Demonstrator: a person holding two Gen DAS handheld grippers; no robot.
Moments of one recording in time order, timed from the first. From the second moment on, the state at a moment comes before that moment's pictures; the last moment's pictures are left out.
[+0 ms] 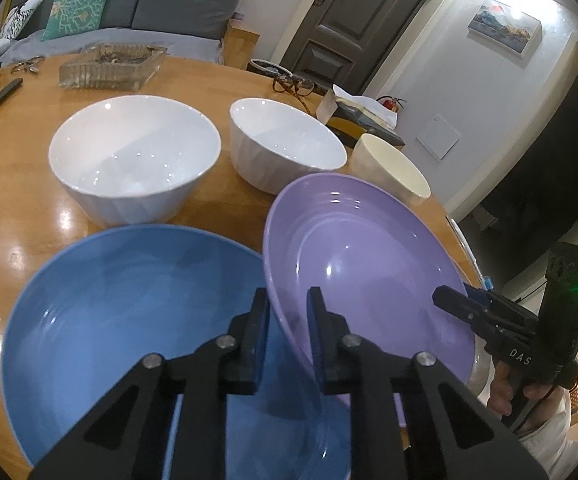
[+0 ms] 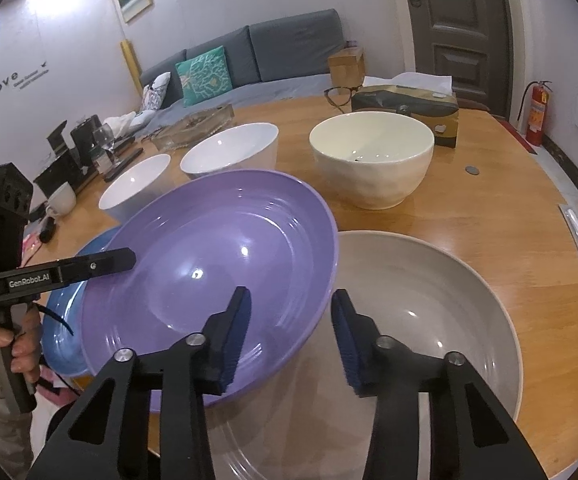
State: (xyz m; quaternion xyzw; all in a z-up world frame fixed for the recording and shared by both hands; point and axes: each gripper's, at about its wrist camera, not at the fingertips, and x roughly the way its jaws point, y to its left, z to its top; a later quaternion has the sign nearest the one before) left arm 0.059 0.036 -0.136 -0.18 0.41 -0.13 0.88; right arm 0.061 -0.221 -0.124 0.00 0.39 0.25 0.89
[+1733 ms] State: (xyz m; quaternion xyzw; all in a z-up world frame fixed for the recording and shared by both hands) left arm 0.068 -0.097 -0.126 -0.03 0.45 -0.19 0.87; right arm 0.012 -0.342 -0.131 0.04 0.39 0.16 0.91
